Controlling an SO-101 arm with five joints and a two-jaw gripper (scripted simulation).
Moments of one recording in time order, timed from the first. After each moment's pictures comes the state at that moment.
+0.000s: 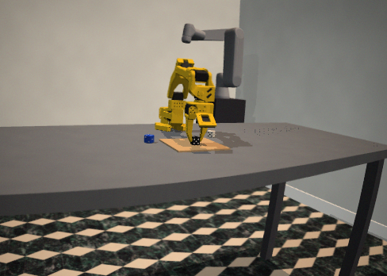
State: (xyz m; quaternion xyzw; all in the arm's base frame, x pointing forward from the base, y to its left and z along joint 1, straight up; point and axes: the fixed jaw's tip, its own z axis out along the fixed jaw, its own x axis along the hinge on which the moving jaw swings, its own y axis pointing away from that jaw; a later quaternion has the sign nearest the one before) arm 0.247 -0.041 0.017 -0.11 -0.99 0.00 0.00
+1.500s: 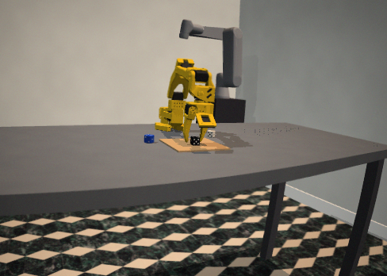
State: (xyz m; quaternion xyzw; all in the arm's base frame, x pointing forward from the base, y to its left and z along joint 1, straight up) arm 0.247 -0.041 0.017 -0.11 -0.99 0.00 0.00
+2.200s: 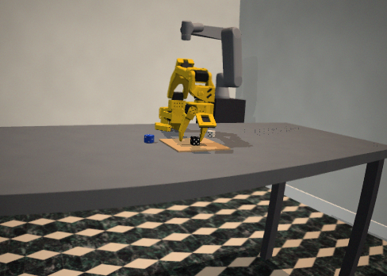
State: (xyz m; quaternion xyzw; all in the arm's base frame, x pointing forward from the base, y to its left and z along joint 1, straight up) arm 0.247 -0.041 0.017 -0.11 -0.99 0.00 0.00
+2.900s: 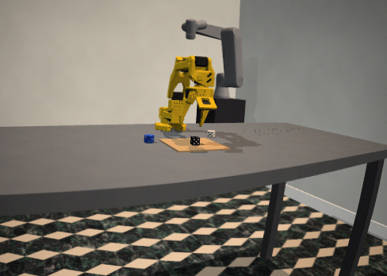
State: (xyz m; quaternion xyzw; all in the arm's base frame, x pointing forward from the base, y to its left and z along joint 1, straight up) arm 0.242 -0.040 0.055 -0.11 -0.99 0.00 -0.01
